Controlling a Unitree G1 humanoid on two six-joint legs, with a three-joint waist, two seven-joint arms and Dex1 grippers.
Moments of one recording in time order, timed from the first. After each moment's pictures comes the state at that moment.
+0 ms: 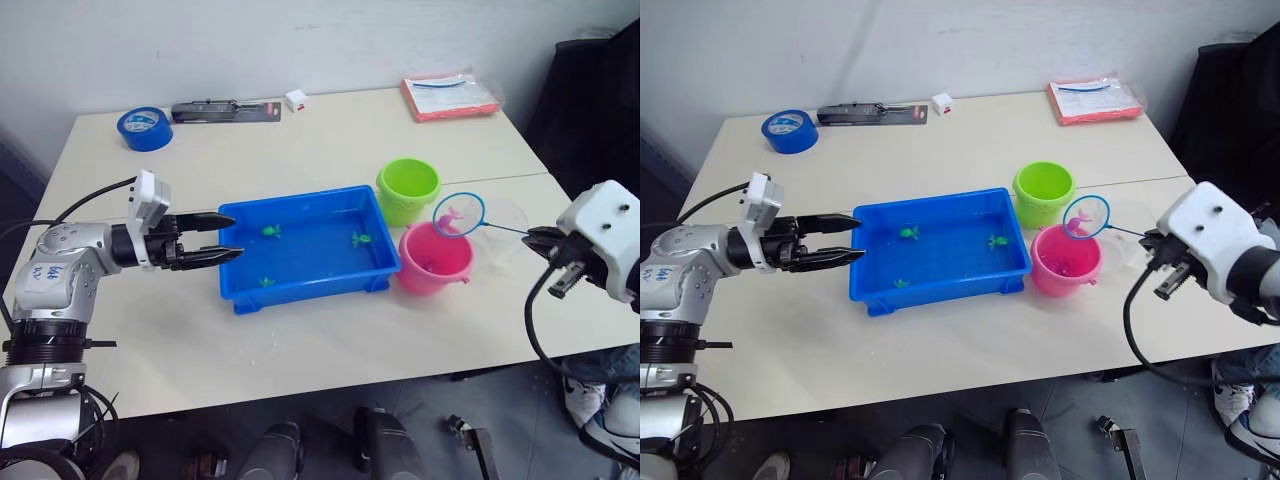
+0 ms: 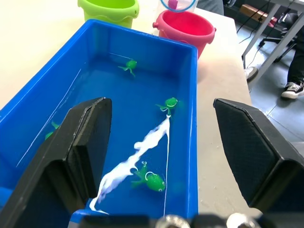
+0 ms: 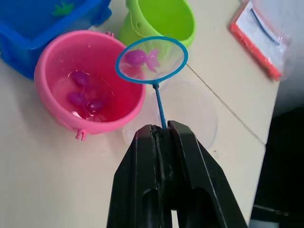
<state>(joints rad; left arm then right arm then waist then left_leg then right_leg) -0.59 0.79 0.10 0.26 -0.51 0.42 -1.26 0.00 -1.14 -0.52 -0.69 0.27 0.83 0.81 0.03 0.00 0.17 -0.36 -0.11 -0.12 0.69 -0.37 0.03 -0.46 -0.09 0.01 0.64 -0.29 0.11</state>
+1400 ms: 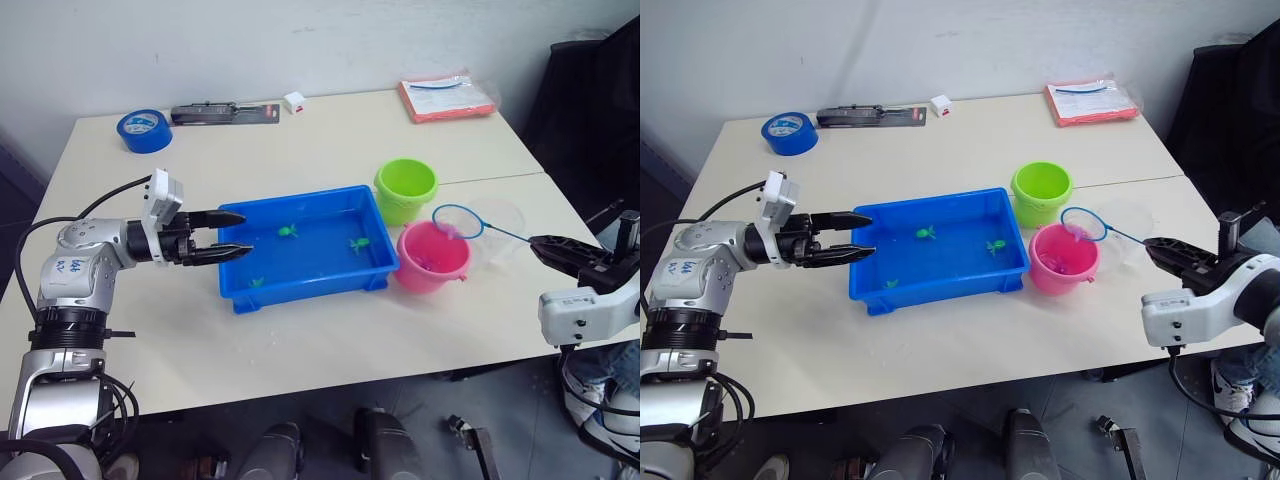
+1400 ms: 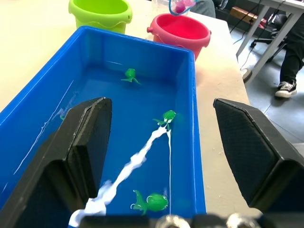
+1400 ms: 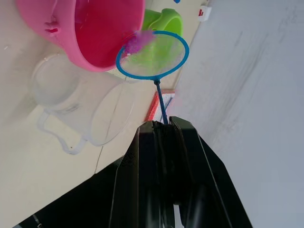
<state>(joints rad) -0.66 0.73 0.08 0.37 -0.45 0.36 -1.31 0.21 -1.08 -0.64 -0.46 -0.47 -0.47 0.73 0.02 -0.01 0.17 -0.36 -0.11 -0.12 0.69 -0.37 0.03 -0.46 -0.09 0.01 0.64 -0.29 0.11</state>
